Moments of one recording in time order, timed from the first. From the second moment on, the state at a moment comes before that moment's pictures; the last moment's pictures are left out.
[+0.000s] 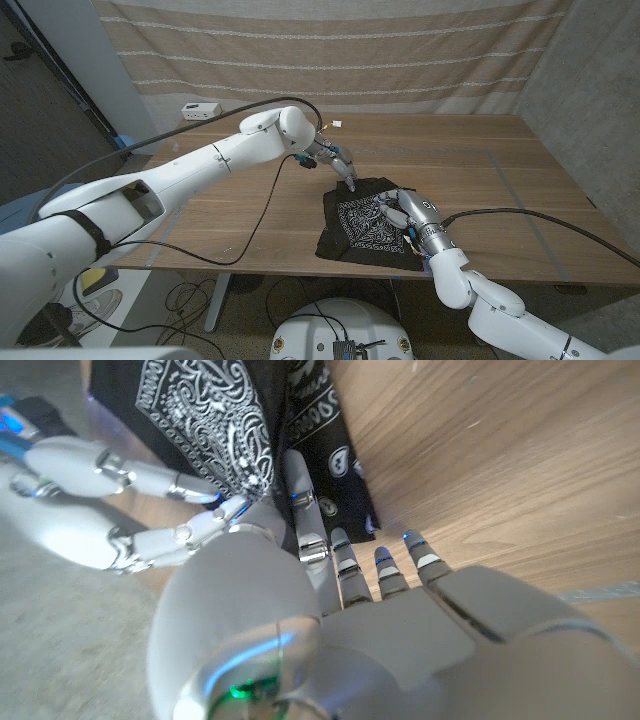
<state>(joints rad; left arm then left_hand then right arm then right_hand) 0.21 0.57 1.00 -1.61 0.15 0.30 -0.82 0.99 0.17 0.42 -0.18 0.22 1.06 0.09 0.46 0.33 0.28 -0.05 0.24 0.20 -0.01 0.08 0.19 0.17 -0.07 0.18 0.36 0.21 -1.28 -0.78 -0.57 -2.01 -0.48 -0.30 -0.51 0.77 0.16 0.49 -0.14 0.17 0.82 -0.05 0.22 0.18 0.72 0.01 0.25 0.19 0.54 -0.05 0.31 0.22 0.48 0.08 0.30 0.18</state>
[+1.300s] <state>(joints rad) 0.18 0.30 0.99 -1.12 -0.21 -0.10 -1.00 1.01 0.16 0.43 -0.16 0.22 1.05 0.09 0.47 0.36 0.35 -0.05 0.25 0.20 0.10 0.03 0.22 0.18 -0.04 0.19 0.38 0.21 -1.45 -0.73 -0.42 -2.06 -0.48 -0.36 -0.82 0.58 0.14 0.49 -0.08 0.17 0.59 -0.07 0.18 0.18 0.43 -0.01 0.18 0.20 0.40 -0.04 0.24 0.25 0.40 0.10 0.25 0.19</state>
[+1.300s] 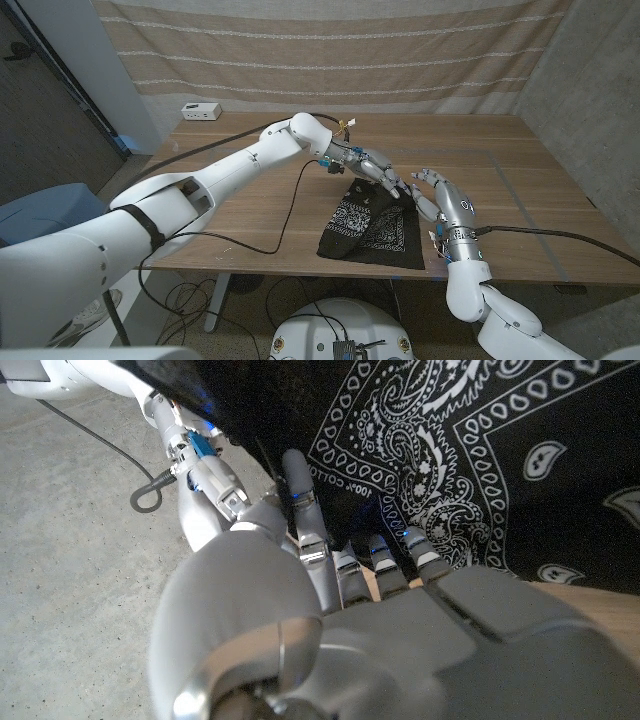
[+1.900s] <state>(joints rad) 0.17 0.17 1.05 -1.00 -0.18 -0.15 -1.01 1.01 0.16 0.42 -0.15 0.21 0.98 0.08 0.43 0.35 0.36 -0.04 0.25 0.21 0.12 0.03 0.22 0.18 -0.02 0.19 0.39 0.21 -1.48 -0.67 -0.33 -2.02 -0.48 -0.31 -0.98 0.50 0.15 0.46 -0.04 0.17 0.55 -0.08 0.18 0.18 0.40 -0.01 0.19 0.20 0.36 -0.05 0.24 0.27 0.38 0.11 0.24 0.19</state>
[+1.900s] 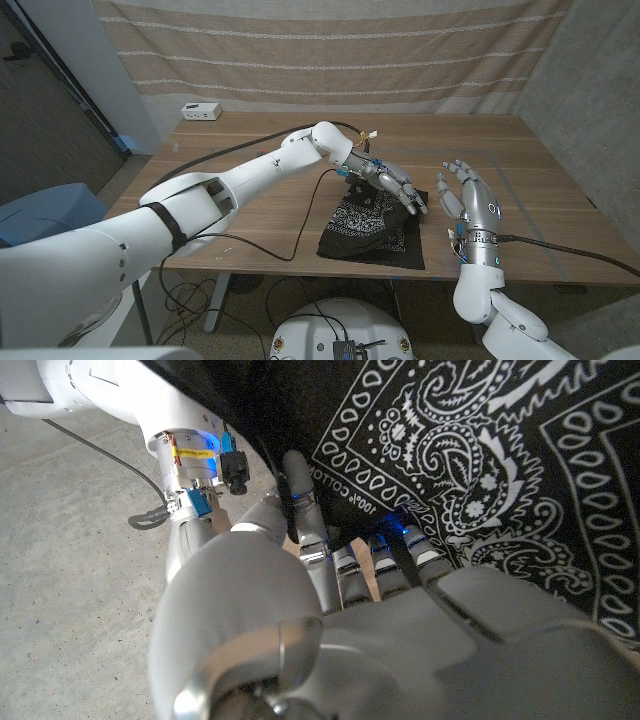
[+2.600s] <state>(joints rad) 0.15 0.02 1.02 -0.67 -0.24 -0.27 -1.17 0.65 0.03 0.22 -0.05 0.19 0.17 -0.19 0.17 0.18 0.06 0.02 0.20 0.20 -0.08 0.11 0.19 0.19 -0.17 0.21 0.34 0.22 -1.48 -0.67 -0.29 -2.01 -0.47 -0.28 -0.98 0.50 0.15 0.46 -0.04 0.17 0.54 -0.08 0.18 0.18 0.40 -0.01 0.19 0.20 0.36 -0.05 0.24 0.27 0.38 0.10 0.24 0.19</state>
